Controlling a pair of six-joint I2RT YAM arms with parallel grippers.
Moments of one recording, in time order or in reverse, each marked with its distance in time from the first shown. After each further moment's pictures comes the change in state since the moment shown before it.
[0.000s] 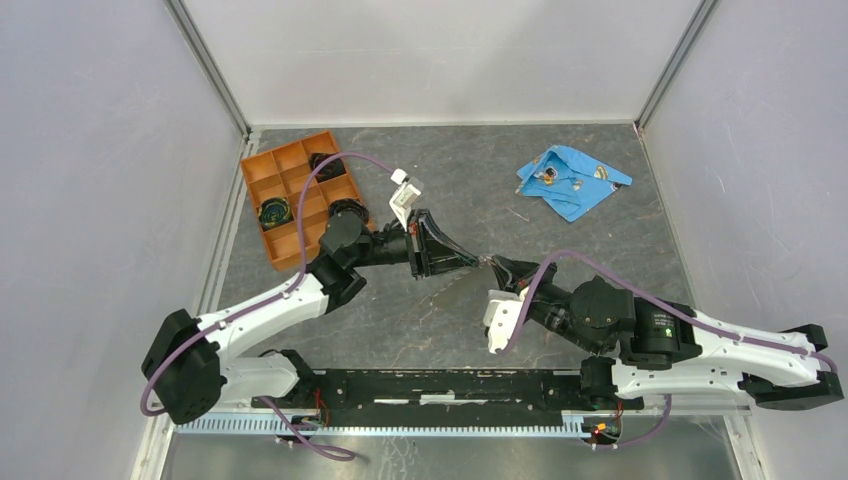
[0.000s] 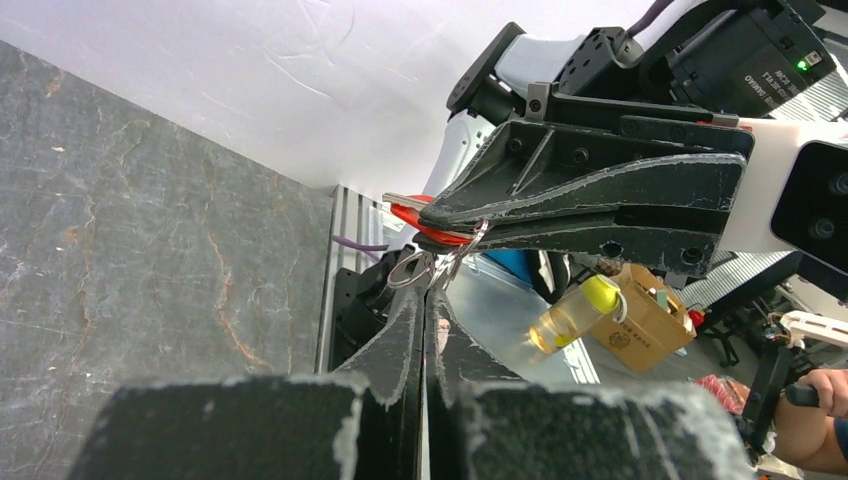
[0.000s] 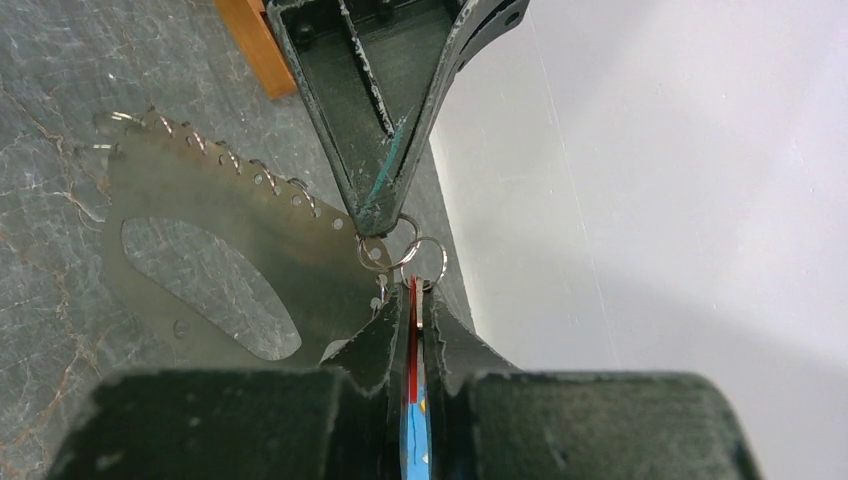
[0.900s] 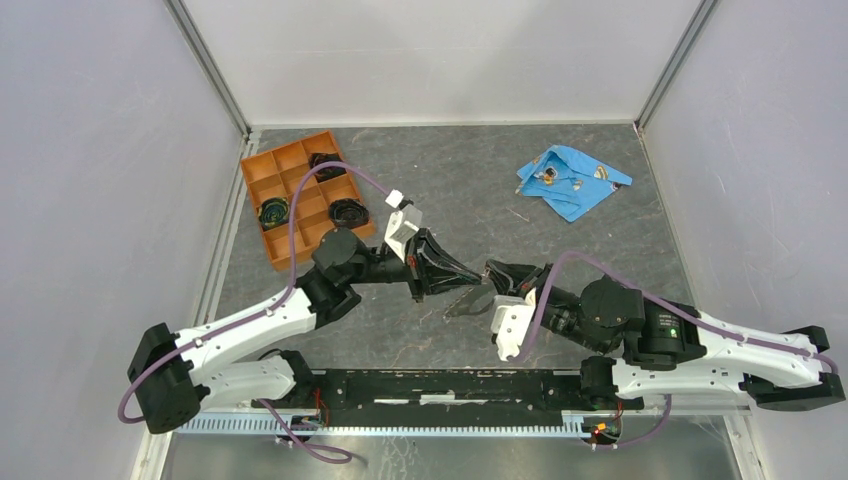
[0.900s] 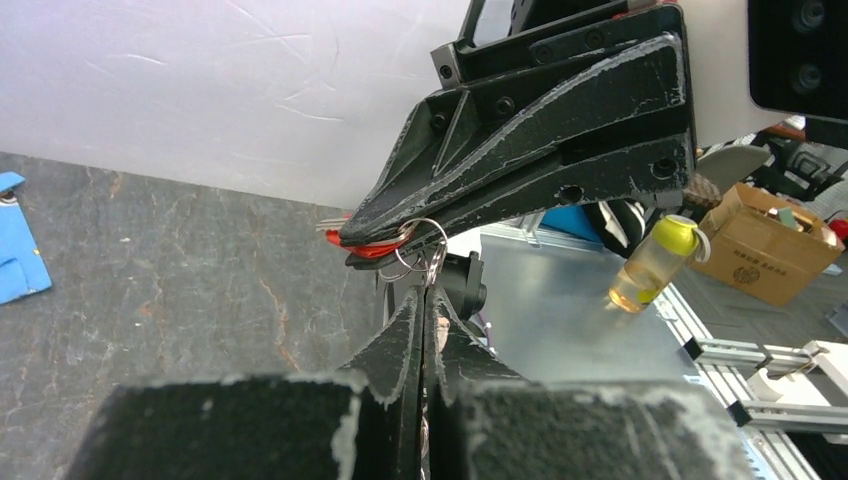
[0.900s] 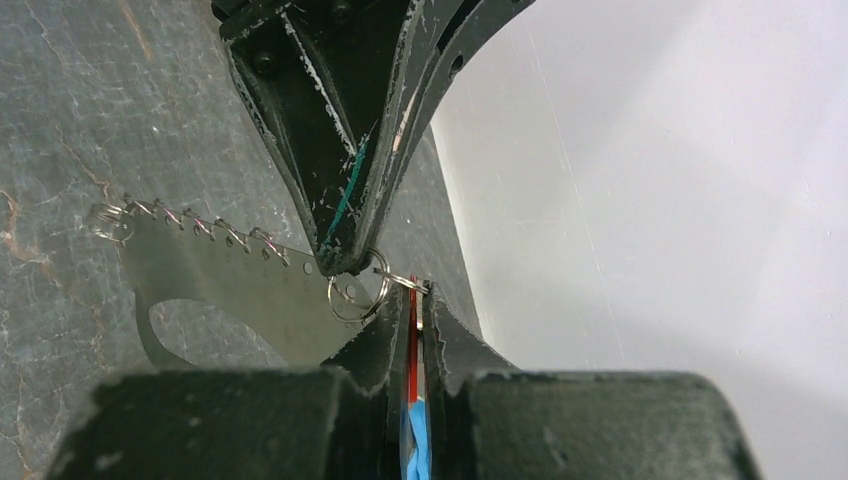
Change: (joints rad) left arm -0.131 -0.114 -0.007 -0.092 -0.064 0.349; right arm -0.002 -0.015 0.000 0.035 -0.099 0.005
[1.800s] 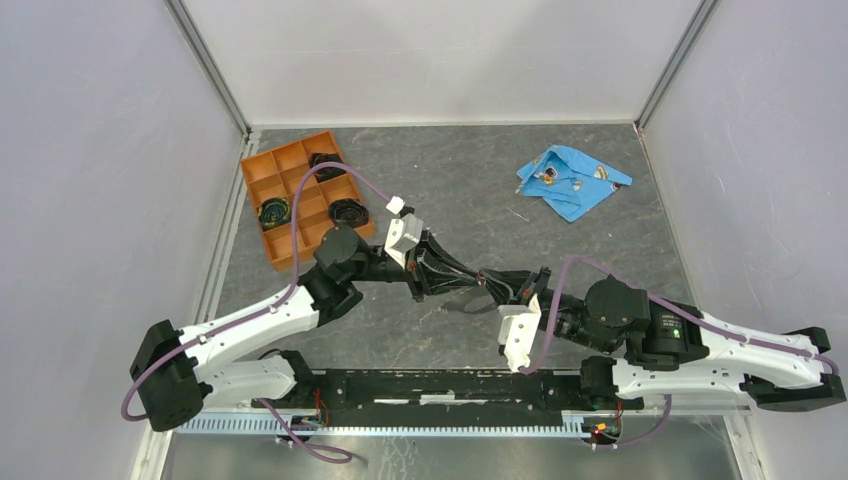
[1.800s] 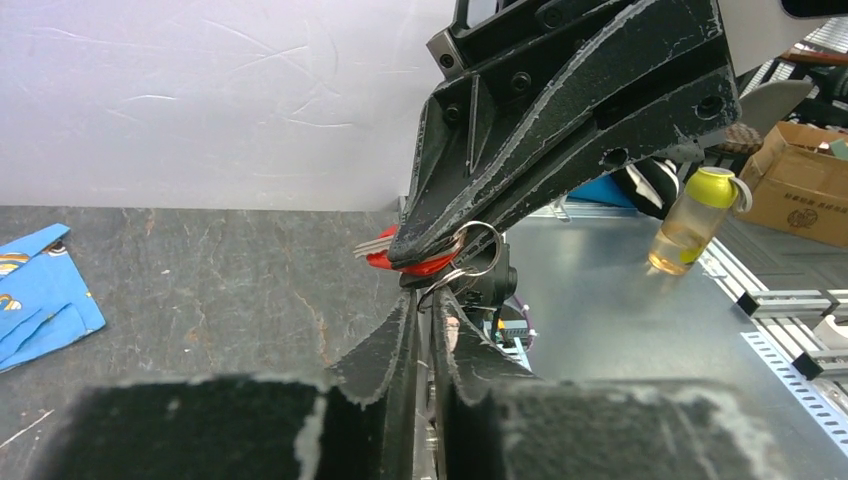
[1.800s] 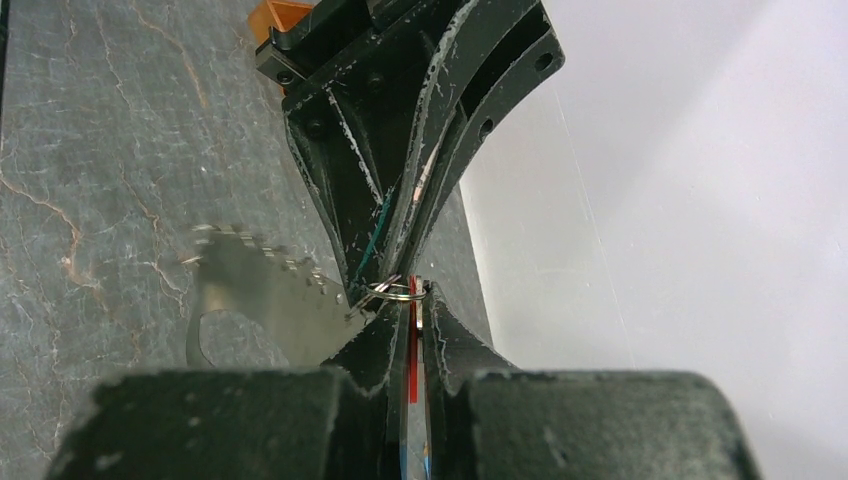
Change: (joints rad) left arm 0.008 0.020 0.002 0.024 0.083 0.136; right arm -0.005 -0.003 0.000 0.018 -0.121 0.000
